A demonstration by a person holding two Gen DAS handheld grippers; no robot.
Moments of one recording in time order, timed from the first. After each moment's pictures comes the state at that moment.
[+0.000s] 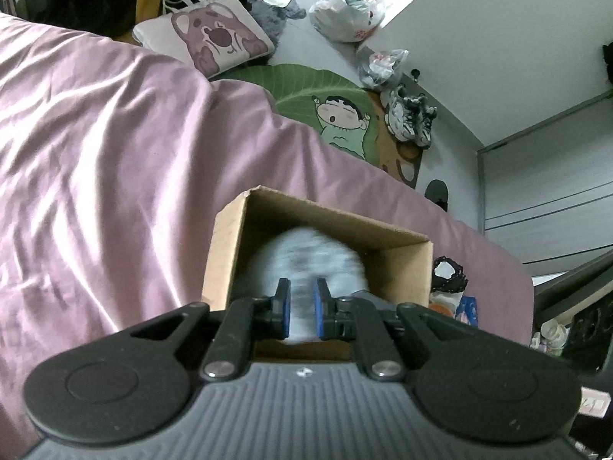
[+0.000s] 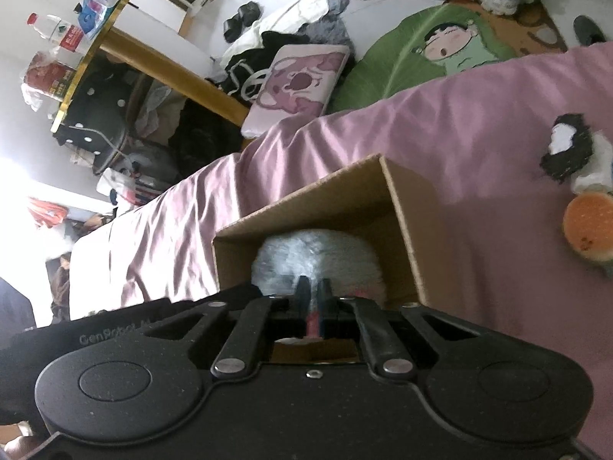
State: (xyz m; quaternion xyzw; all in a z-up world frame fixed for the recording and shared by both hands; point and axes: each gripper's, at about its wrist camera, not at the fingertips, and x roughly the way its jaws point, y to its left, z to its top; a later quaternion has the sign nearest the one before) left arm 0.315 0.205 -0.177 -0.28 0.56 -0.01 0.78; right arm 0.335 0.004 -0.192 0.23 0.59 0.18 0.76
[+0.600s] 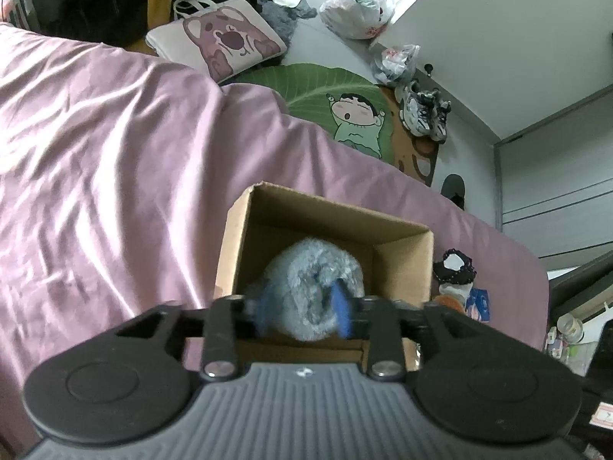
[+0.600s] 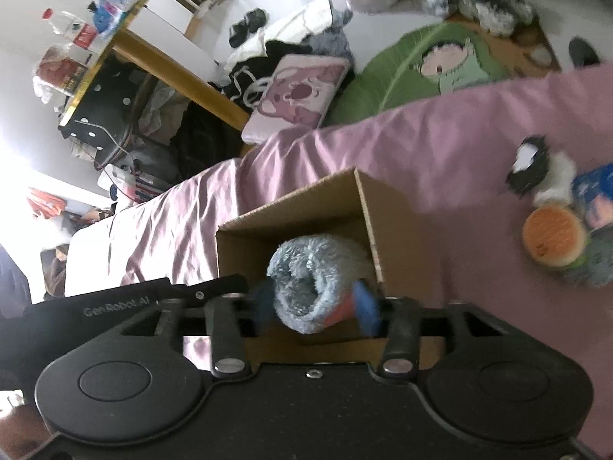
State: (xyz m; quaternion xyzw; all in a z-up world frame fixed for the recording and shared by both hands) left arm 0.307 0.195 -0.155 -0.25 0.58 0.02 0.78; right arm 0.317 -0.023 -0.158 0.19 0.57 0.18 0.78
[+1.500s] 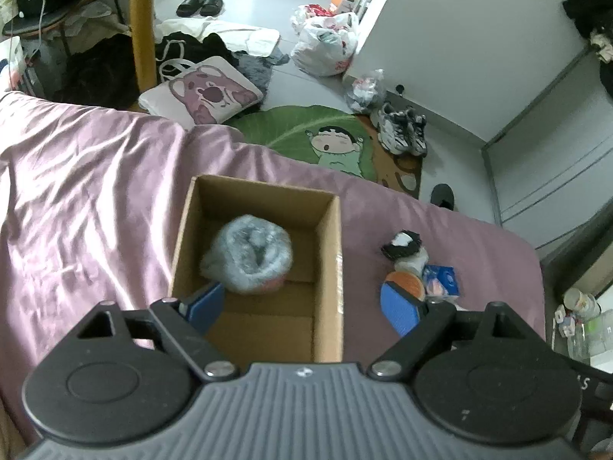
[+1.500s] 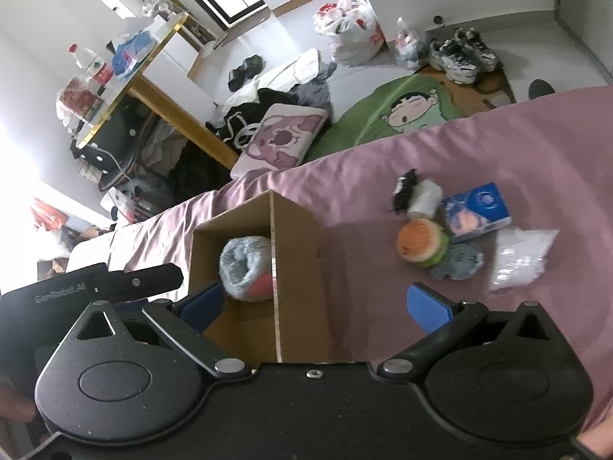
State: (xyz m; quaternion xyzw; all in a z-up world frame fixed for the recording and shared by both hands) left arm 0.248 0.100 -0.084 -0.17 0.52 0.02 0.84; right arm 0.260 -0.138 -0.122 0.19 0.51 0.17 0.82
